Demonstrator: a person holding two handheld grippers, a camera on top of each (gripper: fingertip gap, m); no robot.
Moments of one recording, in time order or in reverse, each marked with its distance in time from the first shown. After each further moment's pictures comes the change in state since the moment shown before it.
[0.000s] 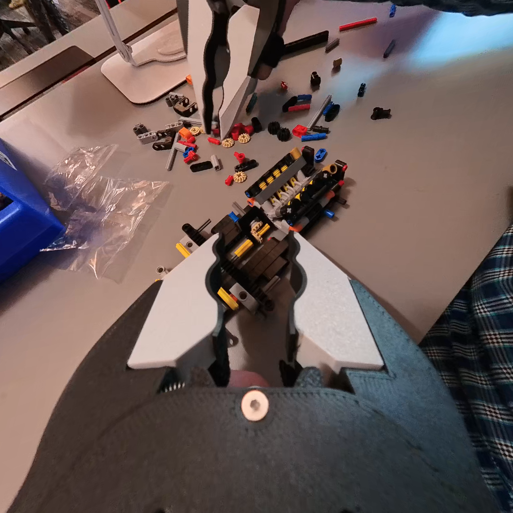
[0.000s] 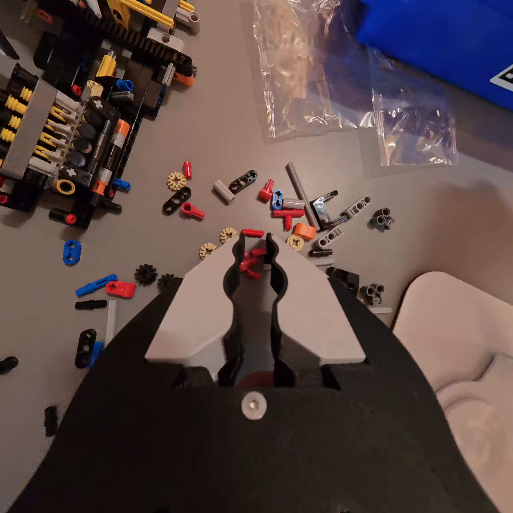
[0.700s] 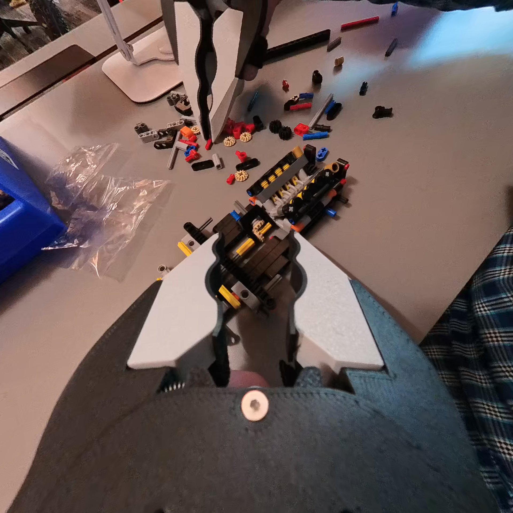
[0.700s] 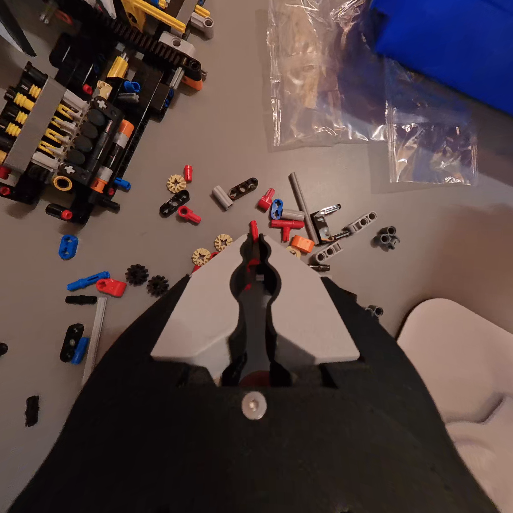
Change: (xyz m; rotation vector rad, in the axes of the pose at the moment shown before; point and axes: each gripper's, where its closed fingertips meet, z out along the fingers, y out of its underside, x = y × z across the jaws) left arm -0.001 0.001 0.000 -0.002 -0.001 0.000; right arm 0.002 -0.004 0.007 0.013 -0.094 -0.044
